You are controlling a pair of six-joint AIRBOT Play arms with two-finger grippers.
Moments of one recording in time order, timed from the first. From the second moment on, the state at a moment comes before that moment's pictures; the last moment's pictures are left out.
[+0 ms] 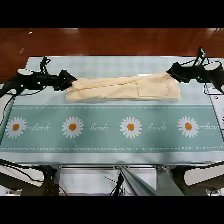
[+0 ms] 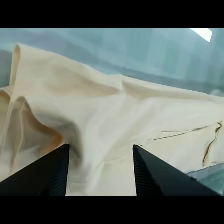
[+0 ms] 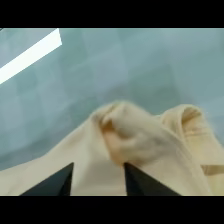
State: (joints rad) left arm 0.14 -1.73 1.24 0.53 -0.91 -1.18; right arm -0.23 -1.71 1.35 -0.81 0.72 1.32
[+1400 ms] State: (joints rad) left arm 0.19 -1.70 1.39 0.52 -1.30 -1.16; right arm -0.28 -1.79 1.35 -0.78 1.04 1.28
